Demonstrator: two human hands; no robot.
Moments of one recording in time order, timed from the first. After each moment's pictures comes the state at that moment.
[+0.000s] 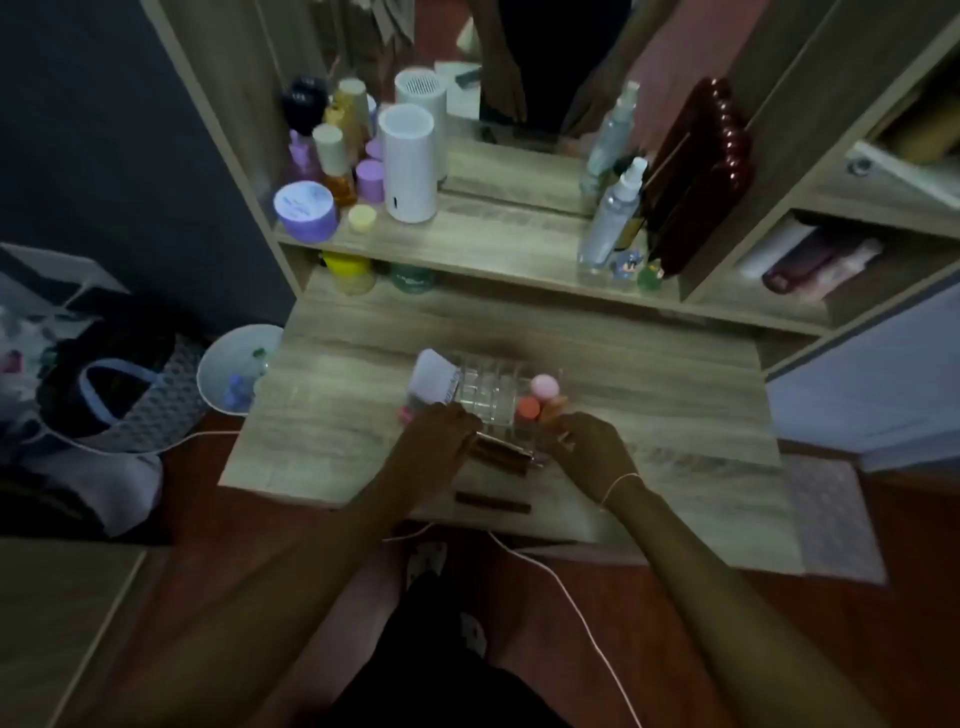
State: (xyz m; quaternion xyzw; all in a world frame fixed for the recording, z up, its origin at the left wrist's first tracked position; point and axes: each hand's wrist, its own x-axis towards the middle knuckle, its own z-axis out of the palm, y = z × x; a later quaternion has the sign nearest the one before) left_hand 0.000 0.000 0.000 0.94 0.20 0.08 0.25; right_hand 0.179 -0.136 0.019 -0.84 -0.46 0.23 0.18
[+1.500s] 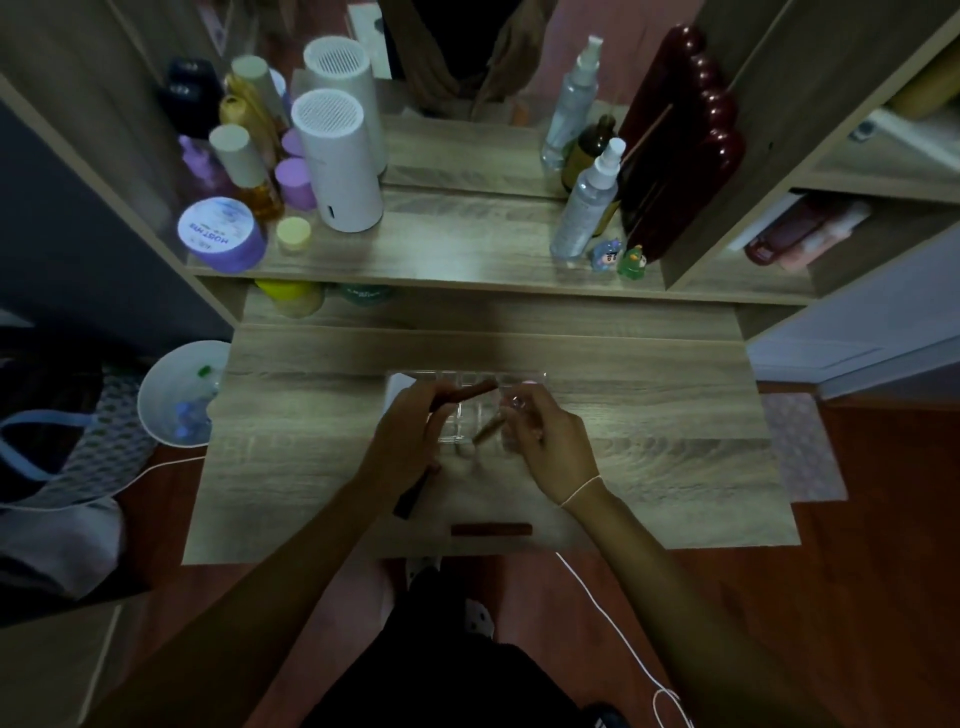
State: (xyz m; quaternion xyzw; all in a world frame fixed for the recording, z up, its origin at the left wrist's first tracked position) left_hand 0.039 0.063 -0.014 0.84 0.25 0.18 0.45; right_hand 0.164 -0.084 0.014 -0.81 -0.37 0.21 0.40
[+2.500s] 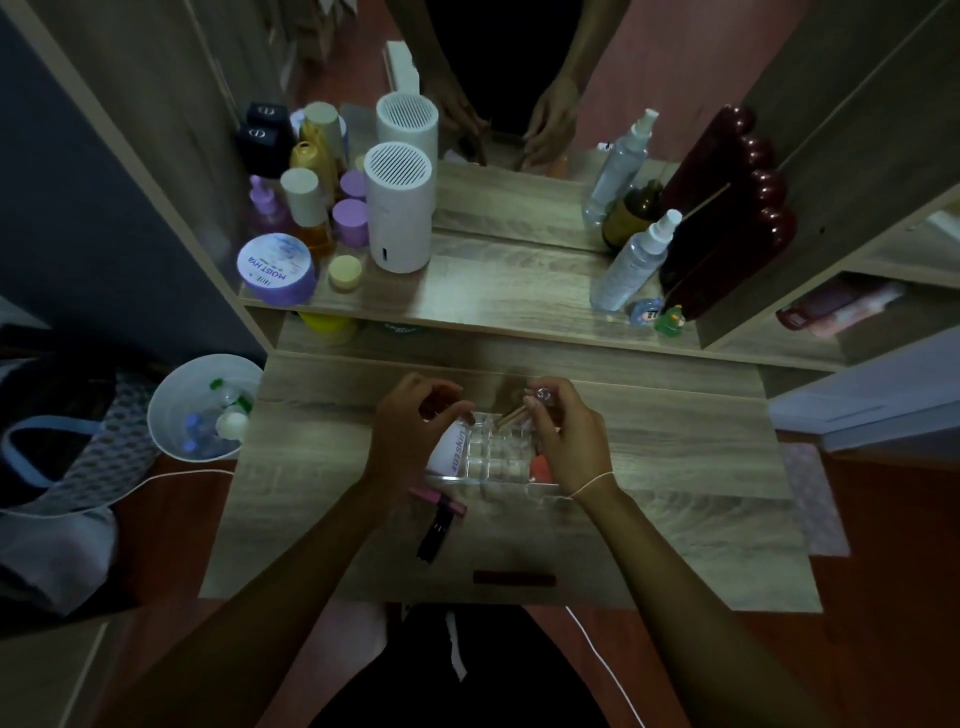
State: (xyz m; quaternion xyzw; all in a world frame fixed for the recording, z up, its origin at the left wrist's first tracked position) left_hand 0.042 0.116 0.009 0.80 0.32 0.27 0.43; right_hand 0.187 -0.025 0.024 -0.82 -0.35 0.16 0.41
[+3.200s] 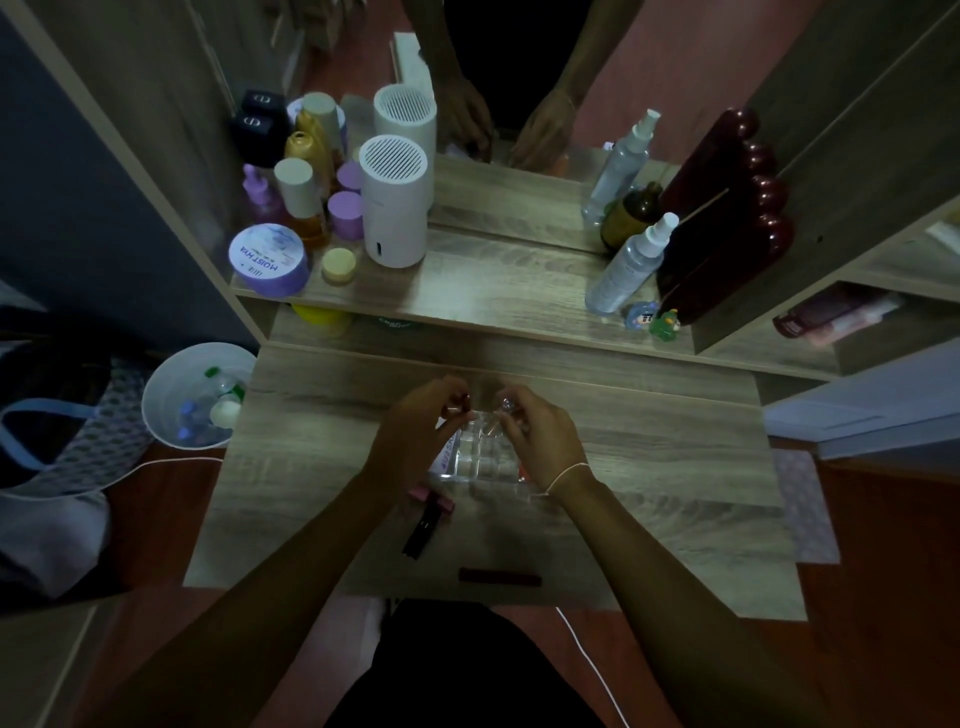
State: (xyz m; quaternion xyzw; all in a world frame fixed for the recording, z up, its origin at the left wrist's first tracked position) left_hand 0.054 0.104 0.006 0.85 0.24 0.22 0.41; right_hand 0.190 -0.014 0.010 -0.83 -0.45 0.18 0.29
